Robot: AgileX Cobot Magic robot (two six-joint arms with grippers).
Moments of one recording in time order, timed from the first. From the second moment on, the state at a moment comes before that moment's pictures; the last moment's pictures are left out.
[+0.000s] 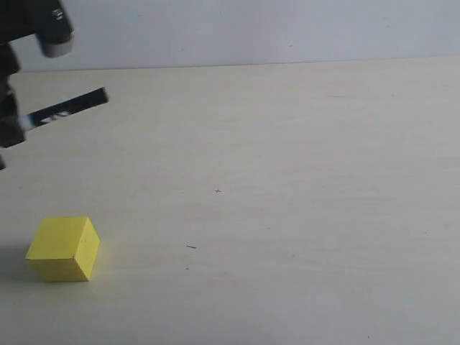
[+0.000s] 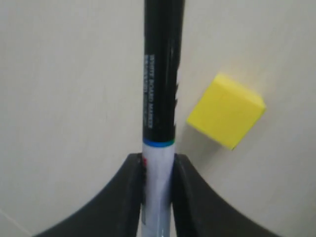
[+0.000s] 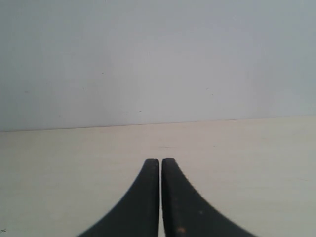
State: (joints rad) left arm -0.54 1.36 -1.17 0.25 1.22 0.50; right arm -0.04 0.01 0.00 0.14 0.14 -0.06
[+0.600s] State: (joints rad) left arm -0.24 1.32 -0.85 0.26 1.12 0.95; right arm -0.04 0.01 0.00 0.14 0.14 -0.06
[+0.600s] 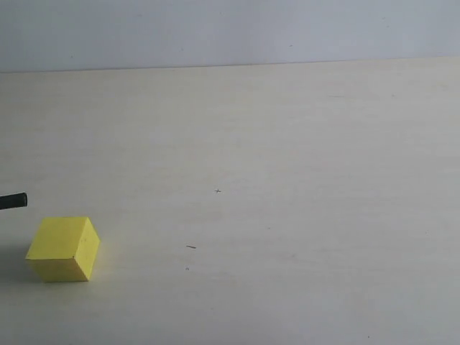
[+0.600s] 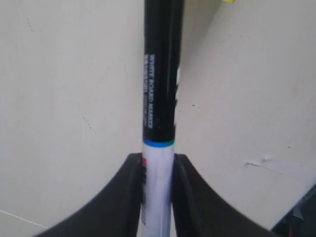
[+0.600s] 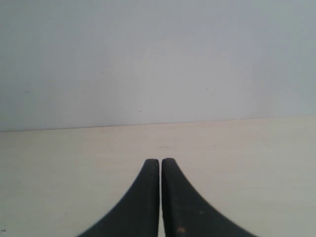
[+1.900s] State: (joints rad) left arm 0.04 1.57 -0.72 0.17 0.73 1.38; right arm -0.04 0.01 0.00 0.14 0.14 -0.06
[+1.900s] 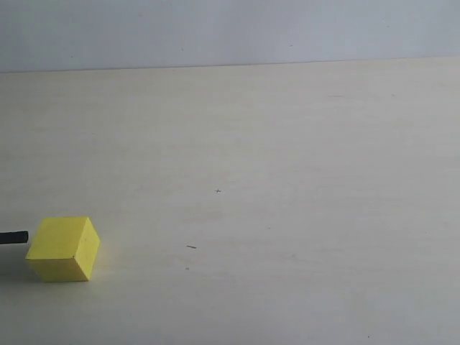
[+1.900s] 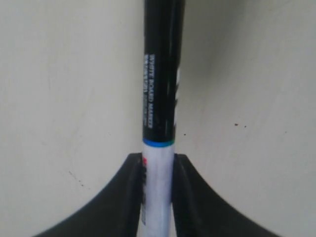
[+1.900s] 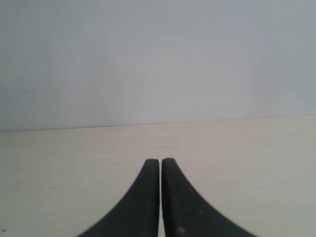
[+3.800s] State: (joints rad) left arm -0.34 1.60 -0.75 0.11 0.81 1.14; right arm -0.04 0.01 0.00 0.14 0.14 -0.06
